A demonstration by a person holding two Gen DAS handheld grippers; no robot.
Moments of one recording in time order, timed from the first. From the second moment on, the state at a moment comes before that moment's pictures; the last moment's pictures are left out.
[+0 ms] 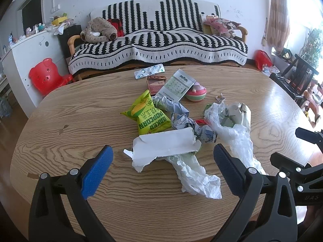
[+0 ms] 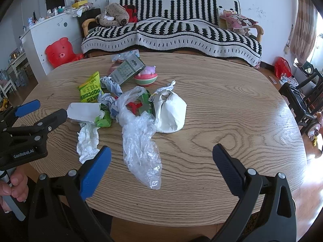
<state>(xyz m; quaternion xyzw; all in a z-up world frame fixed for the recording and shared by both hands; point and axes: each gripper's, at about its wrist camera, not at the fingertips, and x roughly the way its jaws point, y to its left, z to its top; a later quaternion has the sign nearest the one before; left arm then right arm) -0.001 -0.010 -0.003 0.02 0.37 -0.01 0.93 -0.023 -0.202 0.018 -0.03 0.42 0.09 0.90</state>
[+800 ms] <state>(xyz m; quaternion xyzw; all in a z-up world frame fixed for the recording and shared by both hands) -0.002 -0.010 -0.003 0.03 0.37 -0.01 0.93 -0.025 -0.199 0.019 -0.03 0.42 0.10 0.90</state>
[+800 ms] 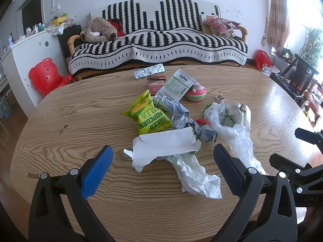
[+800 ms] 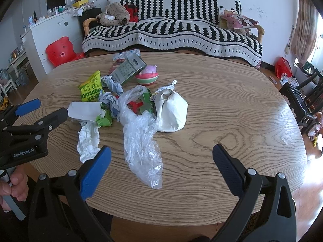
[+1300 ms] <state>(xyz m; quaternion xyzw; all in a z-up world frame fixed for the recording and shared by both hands) -0.002 -0.011 -0.004 0.03 0.37 -0.01 0.93 -0.025 -0.199 0.019 -0.03 0.42 0.10 0.90</state>
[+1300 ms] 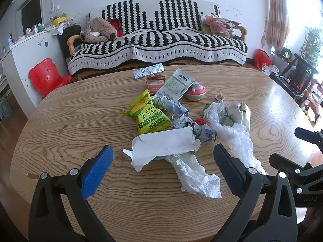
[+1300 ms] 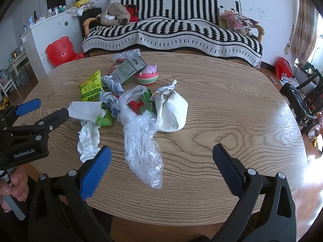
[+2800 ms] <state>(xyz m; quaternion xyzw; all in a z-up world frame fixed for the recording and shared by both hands) 0.023 0.047 -0.027 0.13 0.40 -0.12 0.90 -0.005 -0.188 -0.014 -0.04 0.45 0.16 0.87</state>
